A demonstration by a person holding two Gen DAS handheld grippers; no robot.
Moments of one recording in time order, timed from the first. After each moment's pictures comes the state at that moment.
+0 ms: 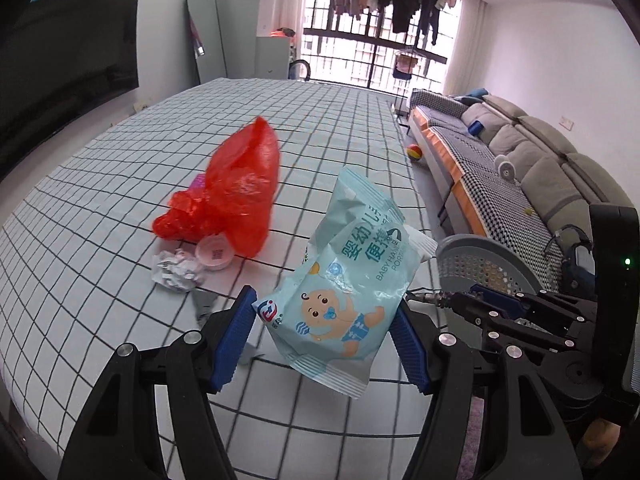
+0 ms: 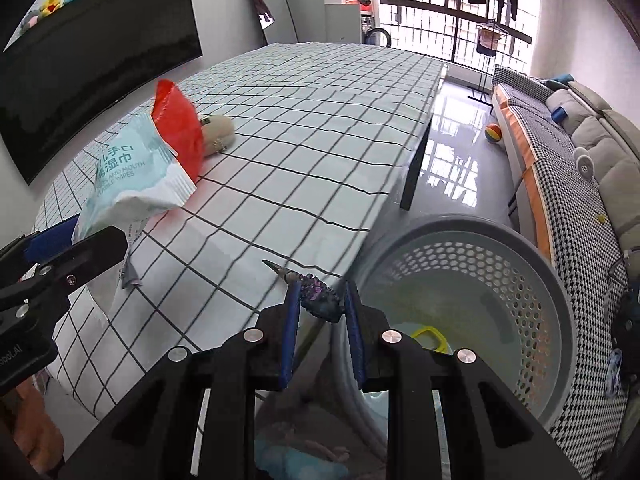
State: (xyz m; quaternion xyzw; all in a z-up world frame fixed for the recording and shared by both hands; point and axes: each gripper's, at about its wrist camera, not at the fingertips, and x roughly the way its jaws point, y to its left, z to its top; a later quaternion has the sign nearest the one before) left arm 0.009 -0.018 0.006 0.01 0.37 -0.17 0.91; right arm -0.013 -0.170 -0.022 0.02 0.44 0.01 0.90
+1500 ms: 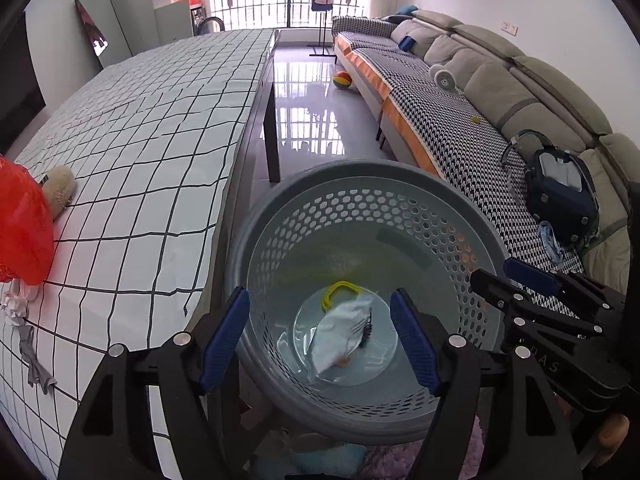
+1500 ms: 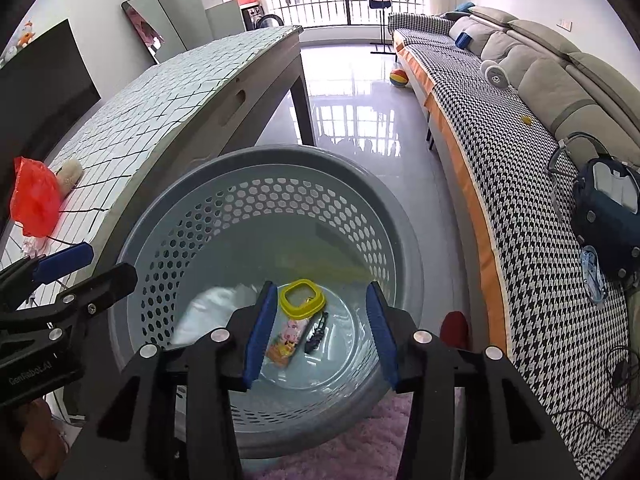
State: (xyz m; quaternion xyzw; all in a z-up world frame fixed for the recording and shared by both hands) left arm 0.014 -0.202 -0.052 0.11 0.45 -0.26 0.85; right arm -0.073 -0.346 -0.065 0.13 0.46 -0.12 0.87
